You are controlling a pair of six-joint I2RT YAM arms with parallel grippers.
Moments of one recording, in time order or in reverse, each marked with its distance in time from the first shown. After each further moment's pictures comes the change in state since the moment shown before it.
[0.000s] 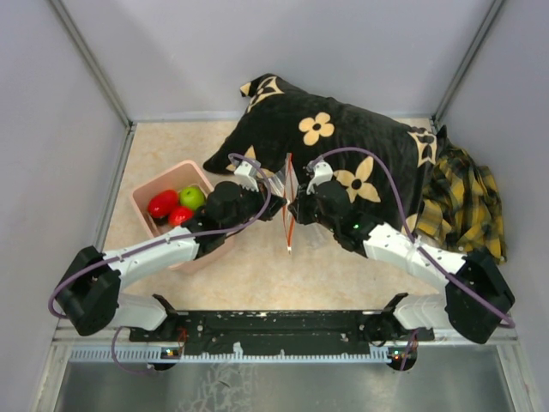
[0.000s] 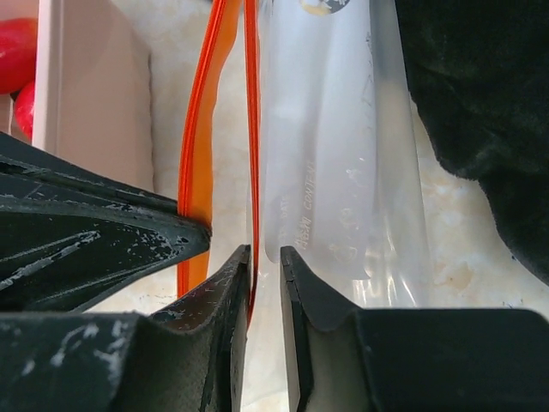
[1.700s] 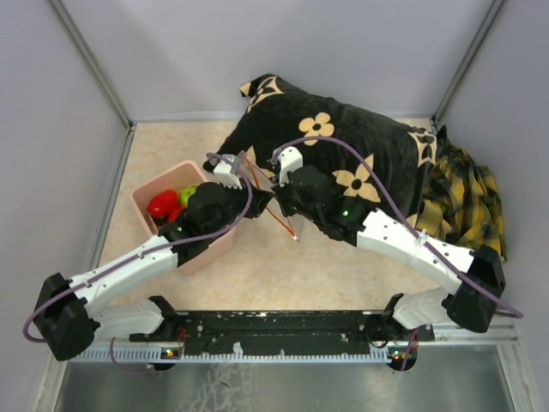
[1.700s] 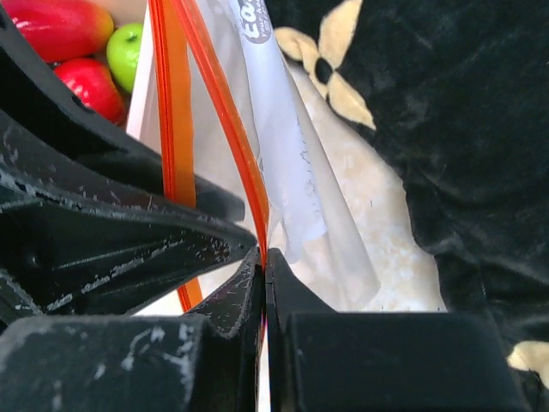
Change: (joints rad) left arm -0.010 -0.204 0.023 -0.199 -0.130 0.023; right arm 0.185 0.064 0.387 -0.326 0.148 -0.282
